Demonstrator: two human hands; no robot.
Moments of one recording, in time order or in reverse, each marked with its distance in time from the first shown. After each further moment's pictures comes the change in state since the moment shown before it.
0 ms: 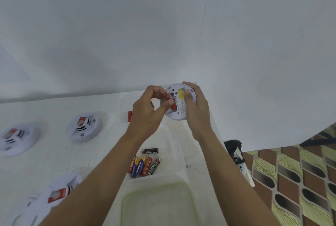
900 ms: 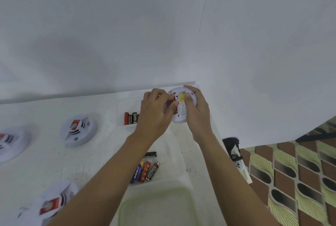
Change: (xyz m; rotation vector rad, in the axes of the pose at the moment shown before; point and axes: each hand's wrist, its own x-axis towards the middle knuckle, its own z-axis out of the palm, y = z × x) left_hand 0.014 -0.024 0.030 0.351 -0.056 0.154; right_hand 0.006 0.015 -0.001 -0.021 0.054 0.083
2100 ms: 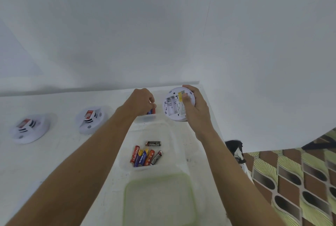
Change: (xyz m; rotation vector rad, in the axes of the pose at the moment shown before) left_hand 0.025 -0.041 -0.050 0.341 -0.457 -0.317; right_hand -0.026 -0.018 -0.009 -0.034 -0.177 0.012
